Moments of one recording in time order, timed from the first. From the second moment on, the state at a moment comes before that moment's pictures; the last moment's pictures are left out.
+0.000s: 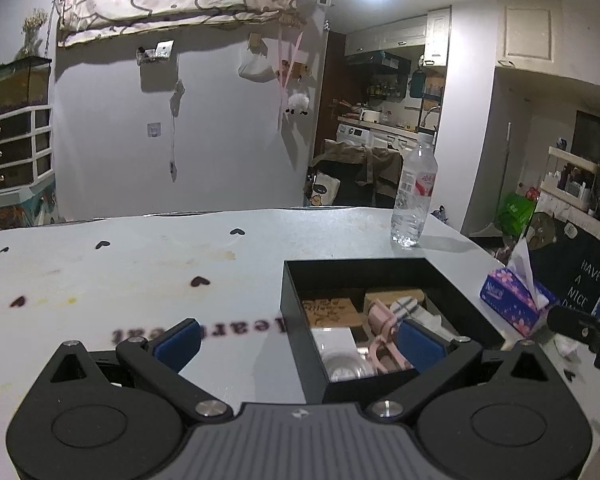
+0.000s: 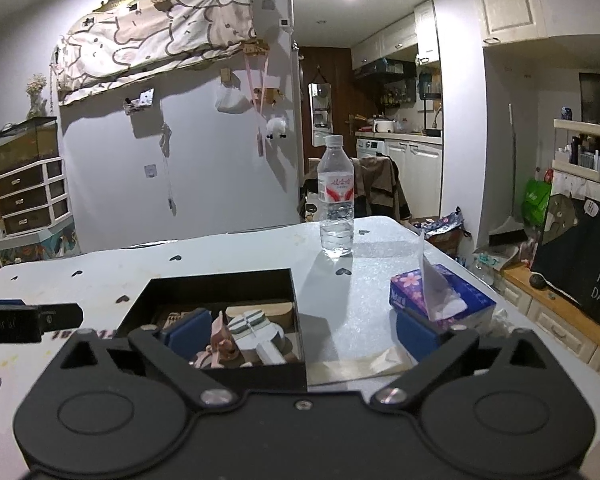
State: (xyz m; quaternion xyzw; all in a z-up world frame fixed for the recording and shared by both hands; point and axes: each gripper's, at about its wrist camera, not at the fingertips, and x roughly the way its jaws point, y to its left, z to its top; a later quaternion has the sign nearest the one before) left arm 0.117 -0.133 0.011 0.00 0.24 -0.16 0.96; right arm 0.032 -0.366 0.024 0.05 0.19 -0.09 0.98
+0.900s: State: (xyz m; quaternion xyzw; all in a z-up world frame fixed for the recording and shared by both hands) left arm 0.041 -0.107 -0.004 0.02 0.21 -0.15 0.97; right arm -0.034 -0.341 0.002 0.03 0.15 -0.08 0.98
